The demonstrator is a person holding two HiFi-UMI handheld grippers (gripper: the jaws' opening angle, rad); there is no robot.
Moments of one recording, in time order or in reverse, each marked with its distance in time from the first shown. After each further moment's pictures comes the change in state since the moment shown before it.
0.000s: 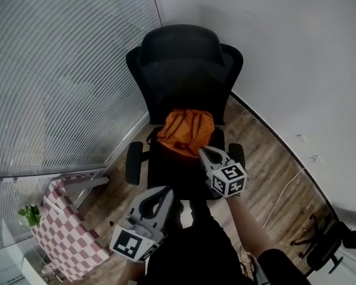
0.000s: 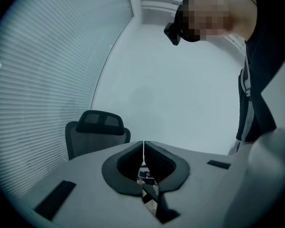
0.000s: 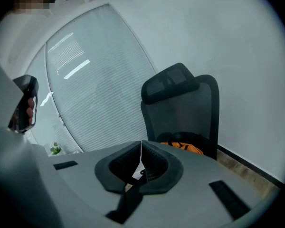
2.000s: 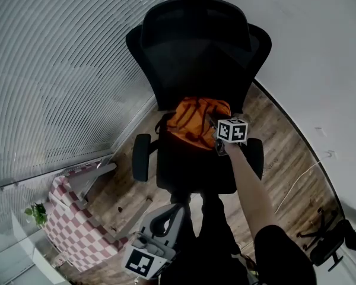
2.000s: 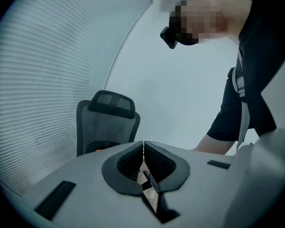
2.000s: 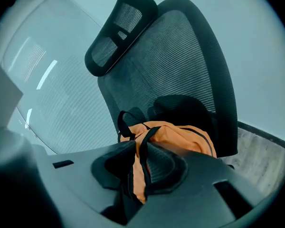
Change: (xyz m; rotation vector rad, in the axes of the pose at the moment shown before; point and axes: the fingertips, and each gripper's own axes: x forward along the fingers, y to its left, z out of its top) left arm 0.015 0.035 -0.057 -0.162 0.139 0.104; right arm 0.189 -0.162 -0.099 0.285 0.191 -0.085
